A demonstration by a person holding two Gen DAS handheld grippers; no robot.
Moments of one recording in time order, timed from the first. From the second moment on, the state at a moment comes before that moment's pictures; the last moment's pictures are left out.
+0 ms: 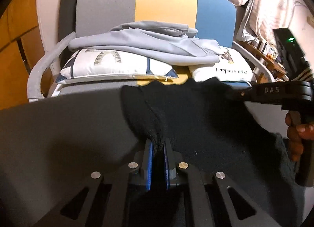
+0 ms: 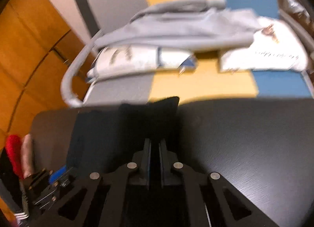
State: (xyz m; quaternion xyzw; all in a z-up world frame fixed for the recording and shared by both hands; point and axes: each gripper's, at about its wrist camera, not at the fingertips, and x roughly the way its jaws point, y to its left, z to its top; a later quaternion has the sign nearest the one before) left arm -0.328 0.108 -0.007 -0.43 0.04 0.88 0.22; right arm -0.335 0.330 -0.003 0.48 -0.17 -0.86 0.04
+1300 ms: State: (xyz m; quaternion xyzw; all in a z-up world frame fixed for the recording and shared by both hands) left arm -0.181 0.059 -0.018 -0.43 0.03 0.89 0.14; right arm -0.143 0.483 -0.026 0.47 -0.14 -0.85 -0.17
